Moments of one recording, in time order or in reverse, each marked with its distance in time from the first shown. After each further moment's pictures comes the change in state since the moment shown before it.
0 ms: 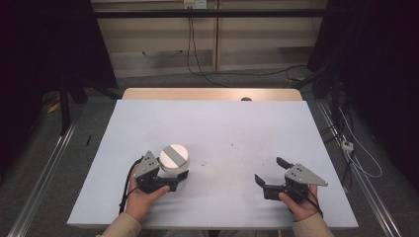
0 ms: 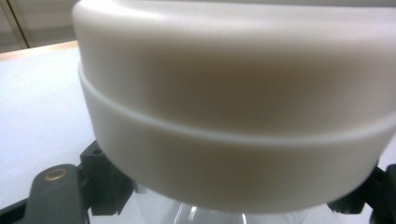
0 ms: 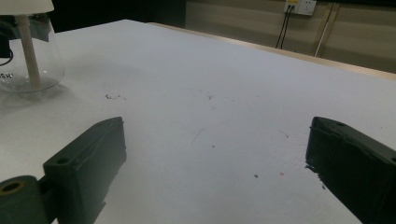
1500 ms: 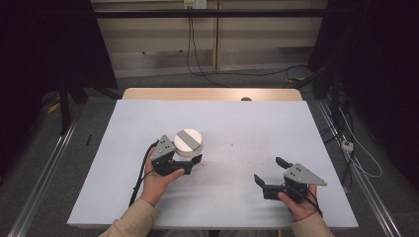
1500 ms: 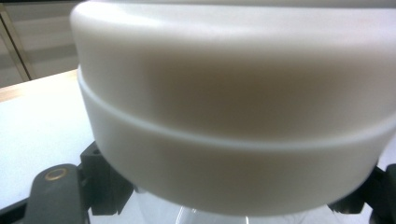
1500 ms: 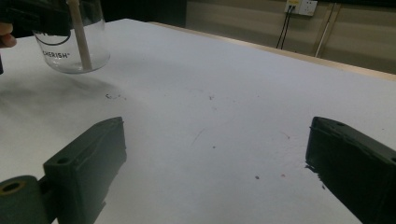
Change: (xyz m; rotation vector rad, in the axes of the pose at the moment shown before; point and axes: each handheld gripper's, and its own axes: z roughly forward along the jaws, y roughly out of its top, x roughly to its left) left arm 0.007 0.032 0.050 -0.040 -0.006 0.029; right arm 0.001 0.000 0.002 0.001 0.001 -0.006
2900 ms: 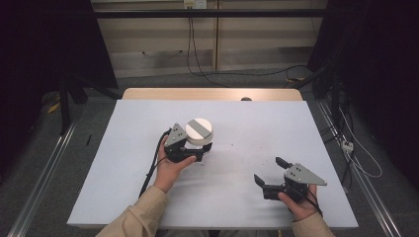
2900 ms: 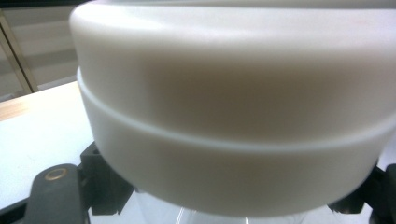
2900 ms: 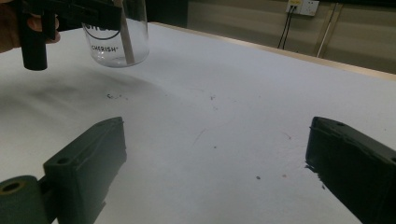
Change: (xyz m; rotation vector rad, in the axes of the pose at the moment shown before) left arm 0.008 0.016 0.043 -0.006 0.005 0.006; right arm 0.000 0.000 0.000 -0.001 0.005 0.002
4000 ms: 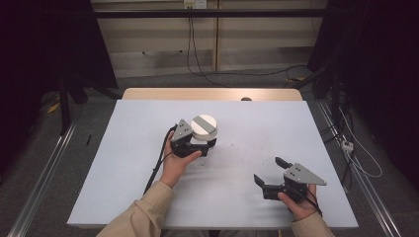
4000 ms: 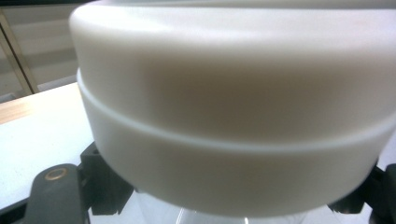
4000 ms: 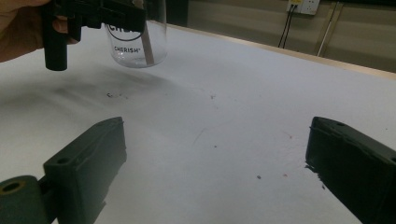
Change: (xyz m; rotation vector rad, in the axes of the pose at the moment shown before) left arm 0.004 0.002 0.023 0.006 0.009 -0.014; right arm 0.000 0.000 0.001 0.002 0.002 0.000
